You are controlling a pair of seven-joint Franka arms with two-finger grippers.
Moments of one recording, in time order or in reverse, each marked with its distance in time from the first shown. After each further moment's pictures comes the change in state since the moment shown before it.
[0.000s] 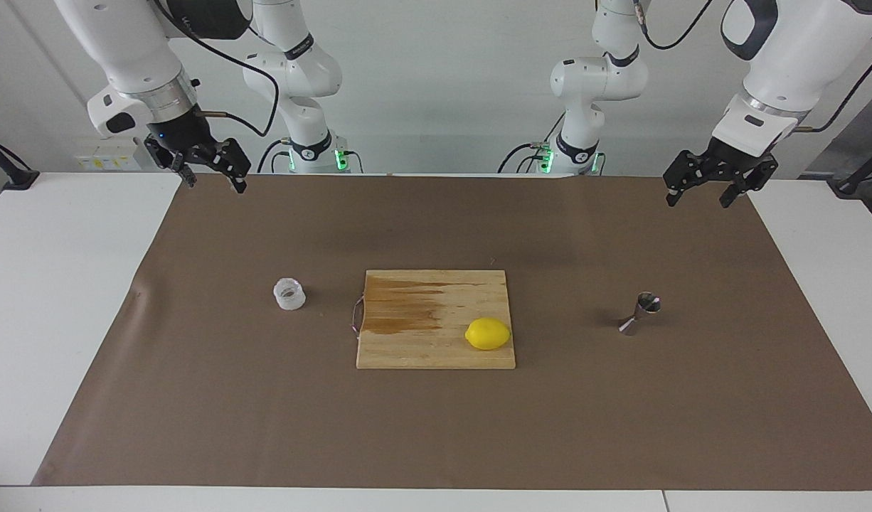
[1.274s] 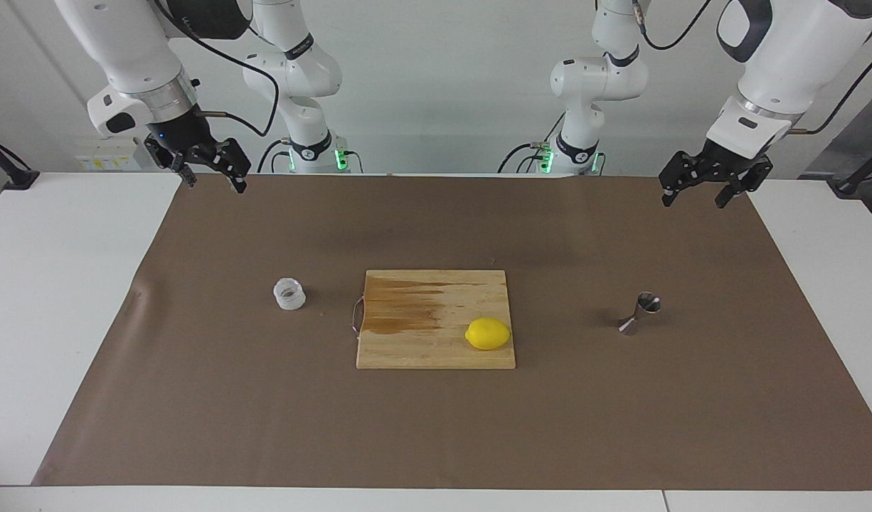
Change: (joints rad) left arm 0.012 0.024 -0.002 -0.044 -0.046 0.077 -0.004; right arm 0.000 0.000 0.000 0.000 0.000 0.000 0.000
